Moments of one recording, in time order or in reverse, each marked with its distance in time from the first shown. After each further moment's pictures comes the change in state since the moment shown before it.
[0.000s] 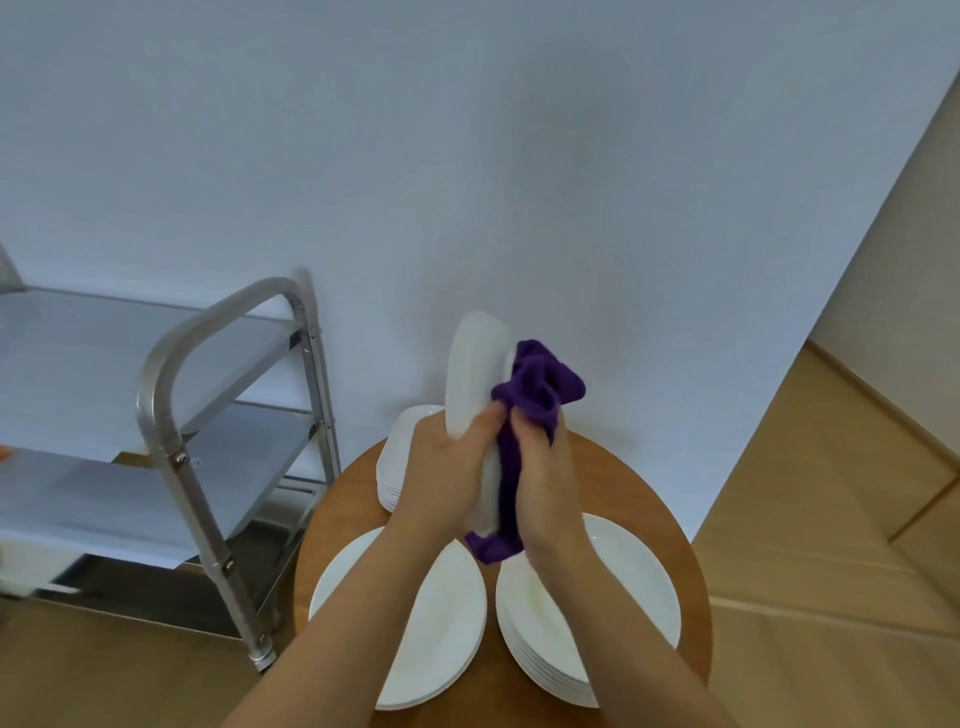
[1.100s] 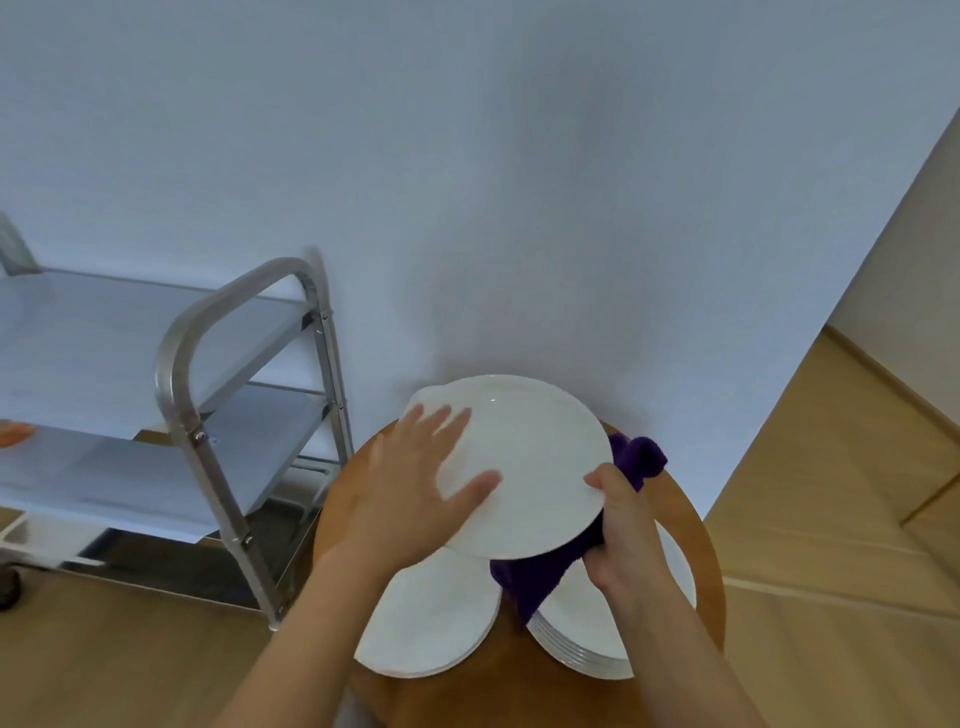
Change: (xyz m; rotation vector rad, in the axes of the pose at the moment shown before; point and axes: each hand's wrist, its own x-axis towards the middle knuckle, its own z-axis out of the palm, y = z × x) left_hand 0.006 -0.063 -0.060 0.940 -0.185 0.314; right_hand -0.006 0.042 -0.058 0.335 0.236 0.498
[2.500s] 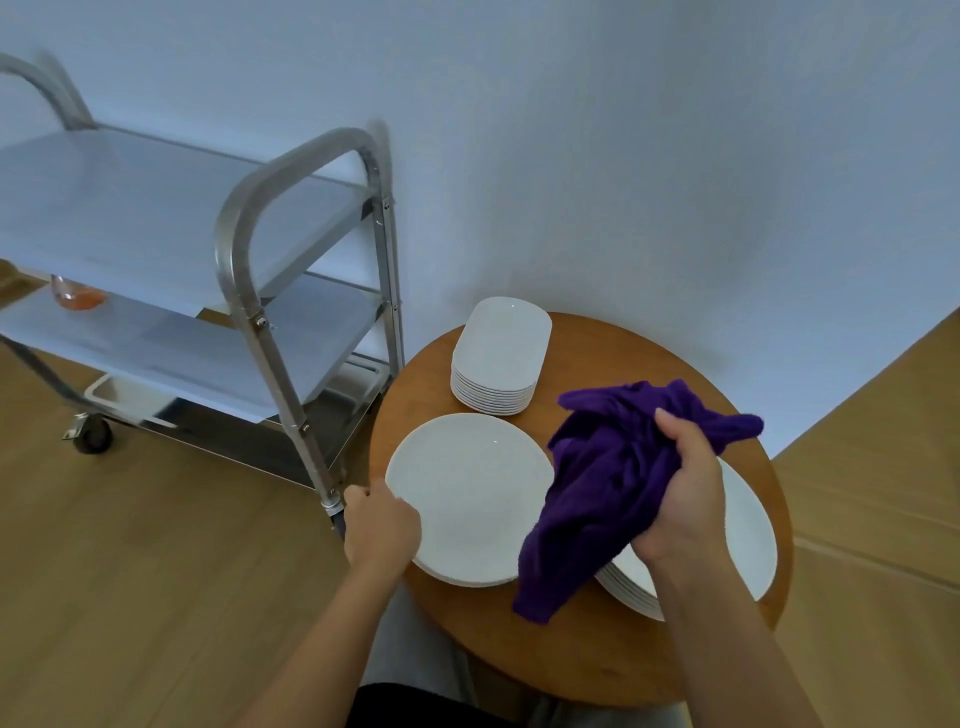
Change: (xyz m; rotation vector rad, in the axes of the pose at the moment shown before) left_hand -0.056 -0.128 0.091 -0.094 0.051 -1.022; right_hand -0.007 0.035 0.012 0.134 -0.101 0.030
